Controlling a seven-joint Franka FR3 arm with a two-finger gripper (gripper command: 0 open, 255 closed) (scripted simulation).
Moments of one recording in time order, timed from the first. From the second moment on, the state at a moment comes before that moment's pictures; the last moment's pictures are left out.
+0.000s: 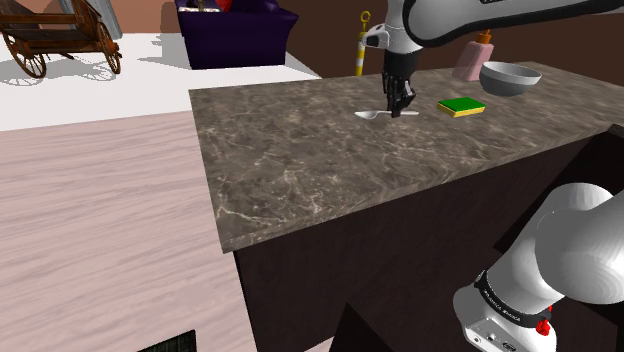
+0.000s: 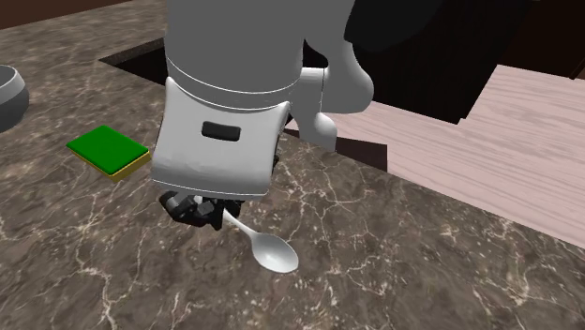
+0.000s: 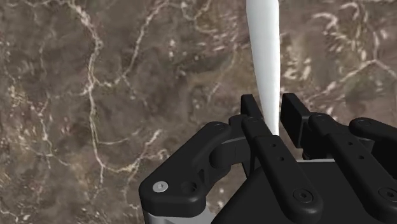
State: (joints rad) arm 0.13 -0.39 -0.10 -2.21 -0.30 1.80 -0.95
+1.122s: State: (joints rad) arm 0.13 -0.37 -0.09 -1.96 -0.29 1.58 -1.00
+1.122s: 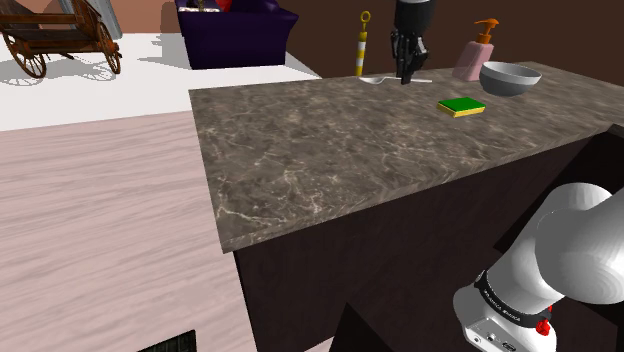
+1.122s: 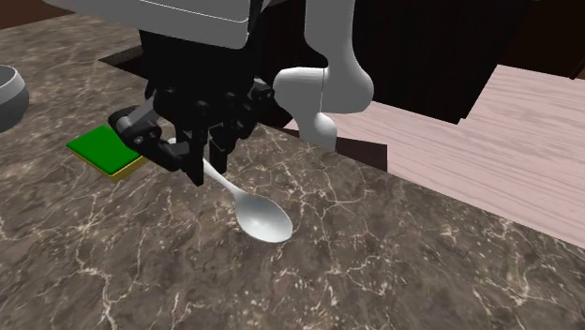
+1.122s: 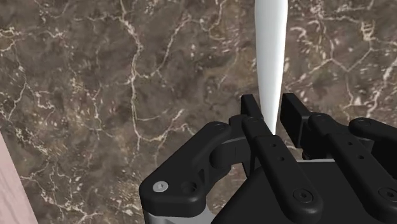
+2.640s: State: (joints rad) arm 0.02 -0.24 -0.33 -1.72 -0.32 1.57 -1.38
